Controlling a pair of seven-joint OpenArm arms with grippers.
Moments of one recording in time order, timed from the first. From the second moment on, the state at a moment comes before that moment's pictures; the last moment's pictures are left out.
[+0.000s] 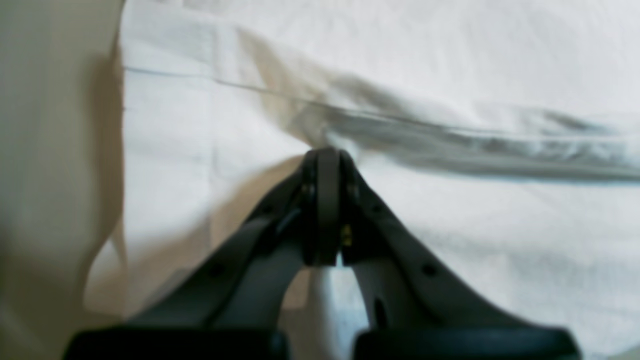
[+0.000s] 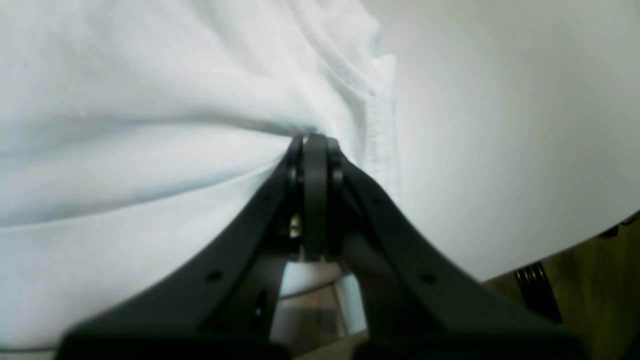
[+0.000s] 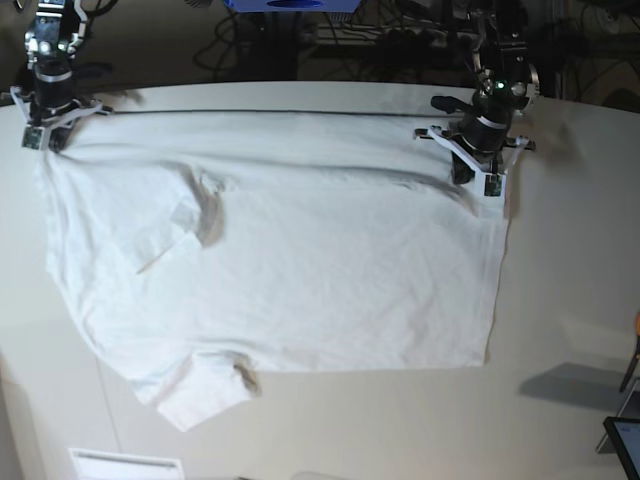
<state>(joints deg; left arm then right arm) 25.3 -9.3 -12.6 101.4 -8.8 -10.9 35.9 -34.5 10.8 19.0 92.9 9.4 -2.7 -12.9</state>
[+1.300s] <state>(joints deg) 24.2 -8.7 -17.8 110.6 -6.4 -11.3 49.1 -31.7 10.1 19.5 105.1 8.9 -5.5 -33.0</state>
